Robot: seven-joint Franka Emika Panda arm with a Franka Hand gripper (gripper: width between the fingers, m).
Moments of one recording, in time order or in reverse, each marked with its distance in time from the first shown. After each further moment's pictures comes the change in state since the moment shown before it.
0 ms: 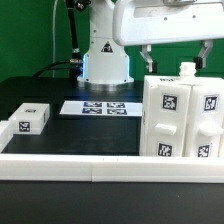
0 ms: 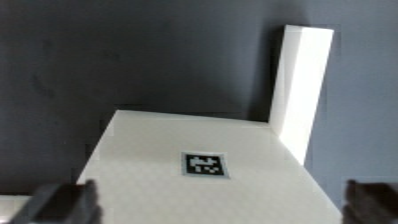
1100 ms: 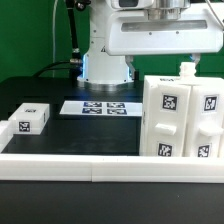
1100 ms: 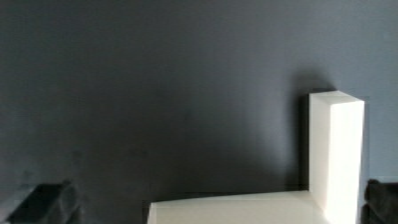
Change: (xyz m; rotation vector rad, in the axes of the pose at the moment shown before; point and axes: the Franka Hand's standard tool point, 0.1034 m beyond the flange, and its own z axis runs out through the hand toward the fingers) arm -0.051 0.008 0.022 -0.024 -0.046 0.178
